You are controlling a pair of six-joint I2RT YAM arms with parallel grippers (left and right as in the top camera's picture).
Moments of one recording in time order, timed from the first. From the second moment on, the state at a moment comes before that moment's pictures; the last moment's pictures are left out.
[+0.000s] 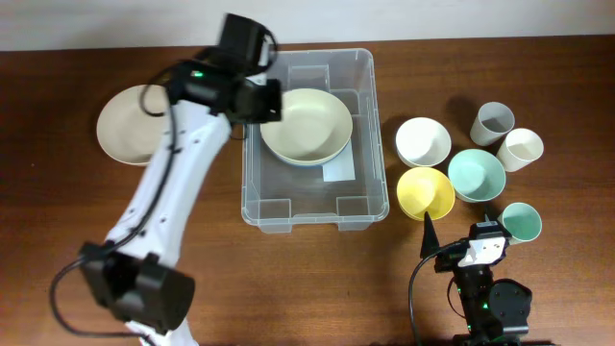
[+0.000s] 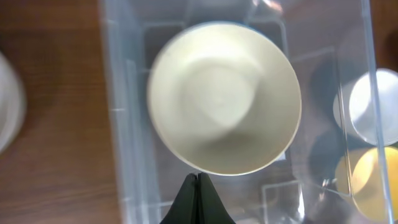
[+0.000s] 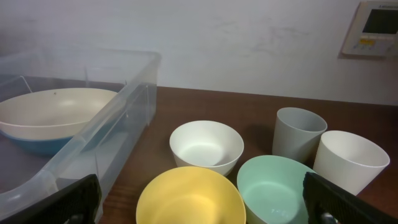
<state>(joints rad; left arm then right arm) -0.37 1.91 1.96 -1.12 0.01 -0.30 0.01 0.01 0.01 -0.07 -0.07 -0.05</state>
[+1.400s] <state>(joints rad) -0.53 2.21 1.91 -1.07 -0.03 -0.30 0.01 0.01 0.01 -0.07 -0.07 -0.05</state>
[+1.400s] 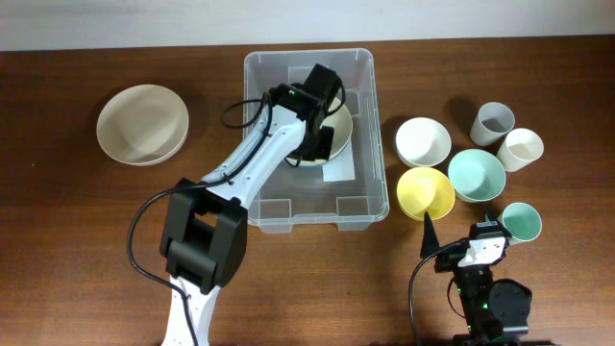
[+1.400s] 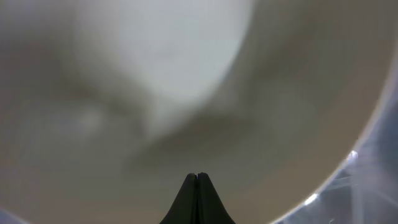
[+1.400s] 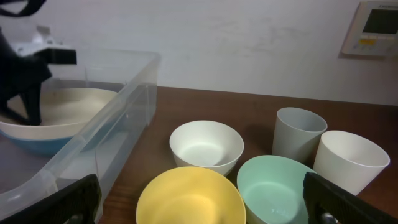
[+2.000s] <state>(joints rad) -0.52 2.20 1.95 -1.07 -0.10 -0.30 0.01 0.01 0.01 -0.07 -0.07 -0.05</state>
